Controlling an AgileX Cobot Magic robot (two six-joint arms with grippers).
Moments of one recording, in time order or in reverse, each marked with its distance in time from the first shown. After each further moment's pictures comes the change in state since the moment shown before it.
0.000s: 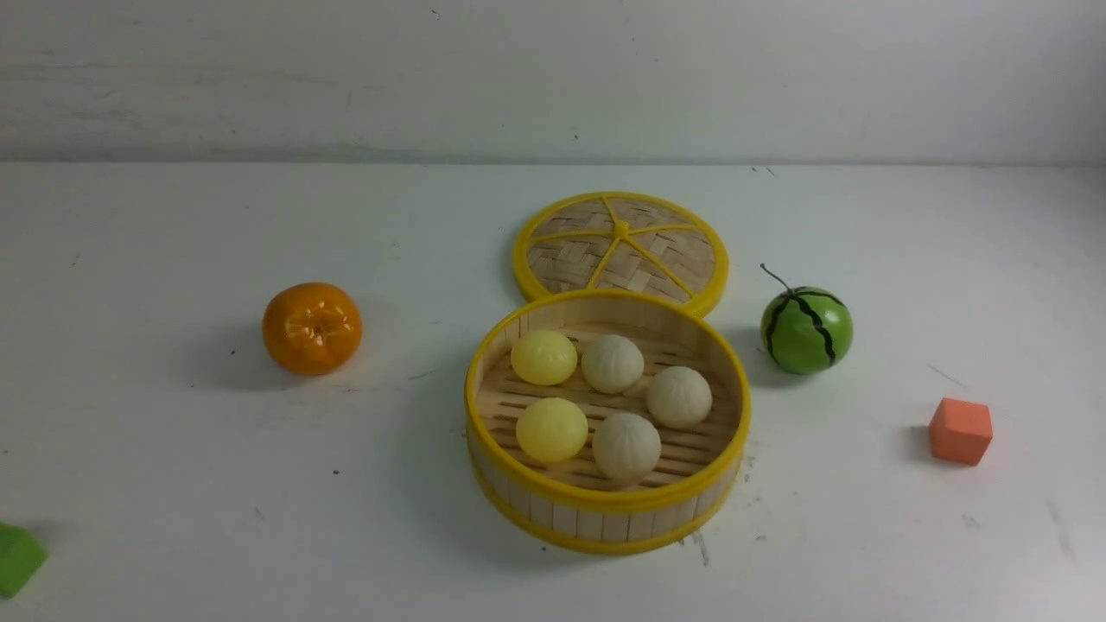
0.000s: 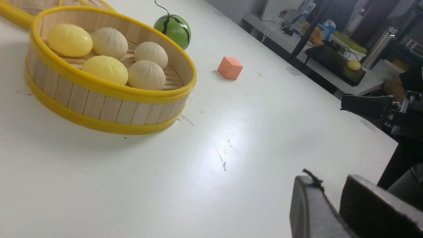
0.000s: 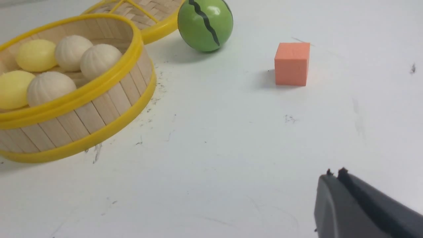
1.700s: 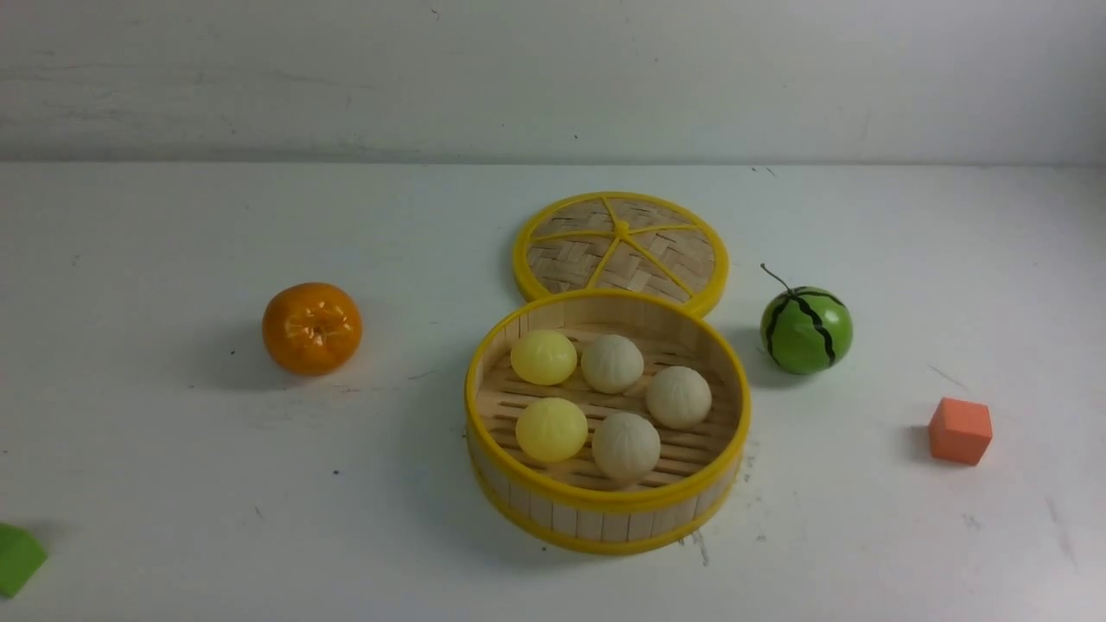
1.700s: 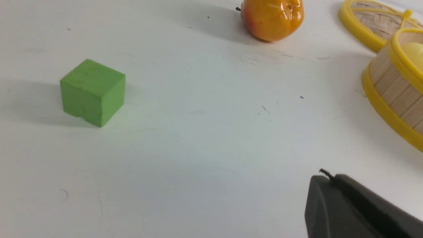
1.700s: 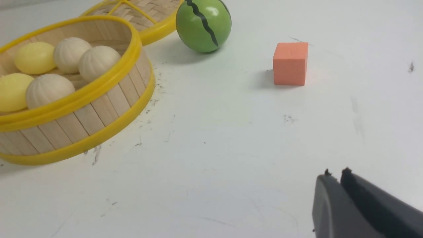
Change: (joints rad) right arm 0.000 -0.001 0.000 -0.003 0.001 0.007; left arm 0.633 -0.082 0.158 0.554 0.069 -0.424
